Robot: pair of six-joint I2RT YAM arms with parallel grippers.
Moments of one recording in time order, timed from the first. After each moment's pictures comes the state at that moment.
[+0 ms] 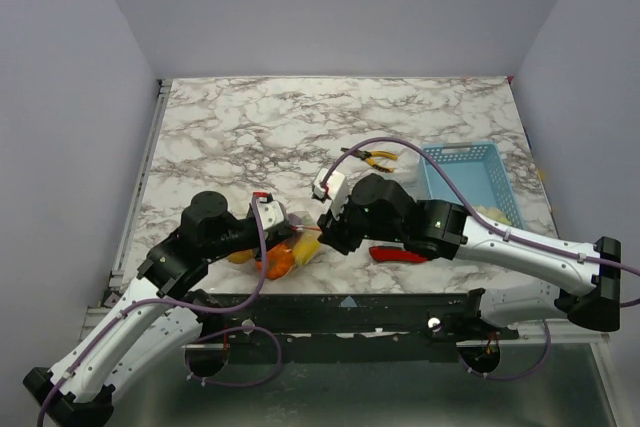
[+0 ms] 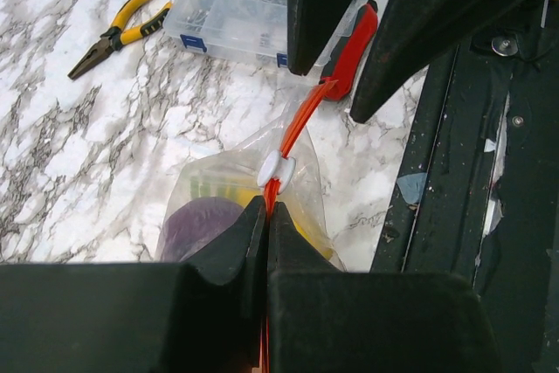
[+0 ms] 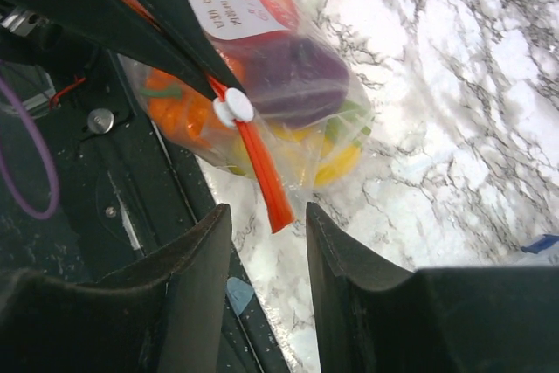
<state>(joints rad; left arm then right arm) -0.64 0.58 0.66 -0.43 0.53 0.26 1.18 1.24 1.15 -0.47 0.00 0.03</state>
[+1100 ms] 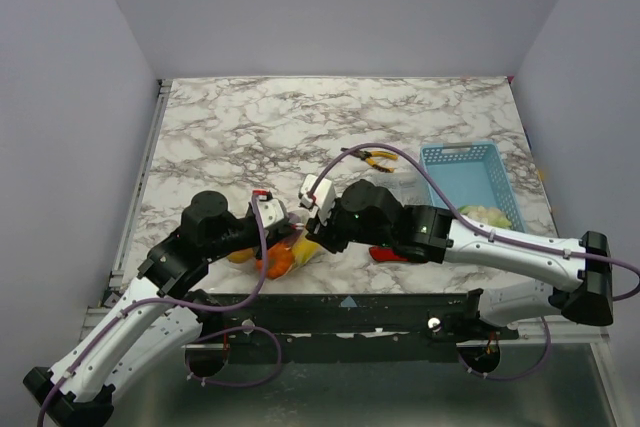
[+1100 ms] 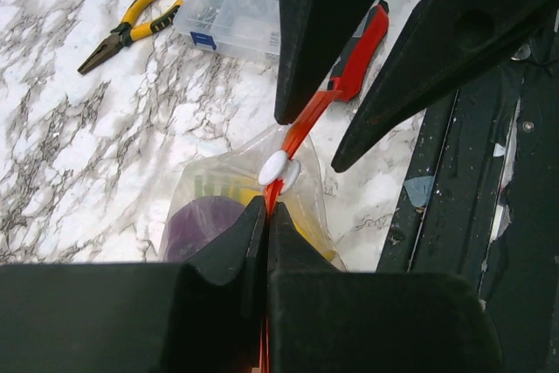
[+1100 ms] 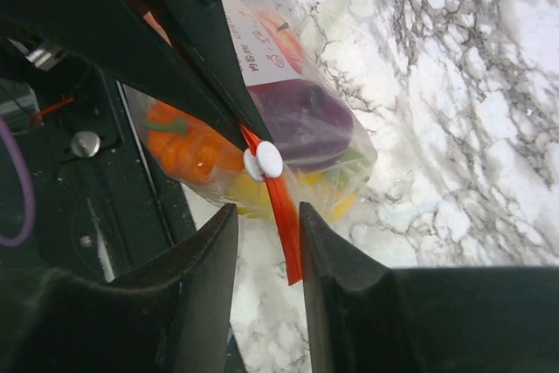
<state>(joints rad) -0.64 0.59 0.66 -0.43 0.50 0.25 1.21 1.29 1.13 -0.33 0.04 -0.05</state>
